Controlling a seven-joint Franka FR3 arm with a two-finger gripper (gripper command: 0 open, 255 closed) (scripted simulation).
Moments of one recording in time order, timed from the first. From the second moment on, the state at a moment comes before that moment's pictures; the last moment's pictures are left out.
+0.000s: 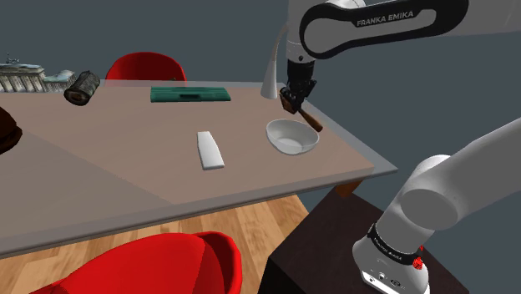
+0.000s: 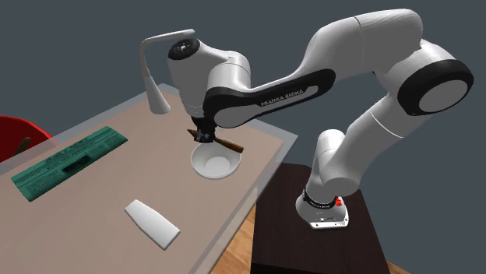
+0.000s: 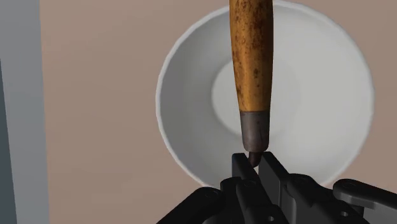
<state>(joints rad) -0.07 -0.42 0.16 -2.26 -0.22 1.83 0.37</state>
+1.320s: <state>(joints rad) -0.07 -0.38 0.16 -2.39 -0.23 1.99 0.42</state>
